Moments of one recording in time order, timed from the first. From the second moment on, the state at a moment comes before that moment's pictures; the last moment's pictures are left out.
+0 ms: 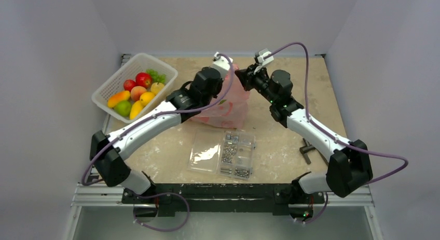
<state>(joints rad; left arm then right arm) -0.83 1.55 1.44 -0.32 -0.57 0.10 0.48 1.37 1.01 0.39 -0.18 0.13</state>
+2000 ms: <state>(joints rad) -0.12 1.17 1.18 -0.58 0.24 -0.44 0.45 1.30 1.07 0.12 -0.35 0.27</state>
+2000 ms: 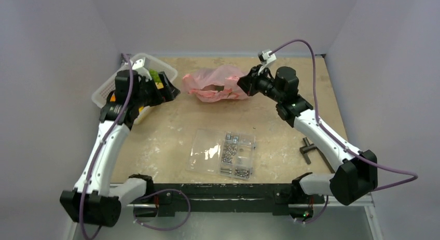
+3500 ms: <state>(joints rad) -0.59 1.35 1.06 -0.20 0.12 -0.58 0.51 1.11 0.92 -0.35 -0.10 0.50</state>
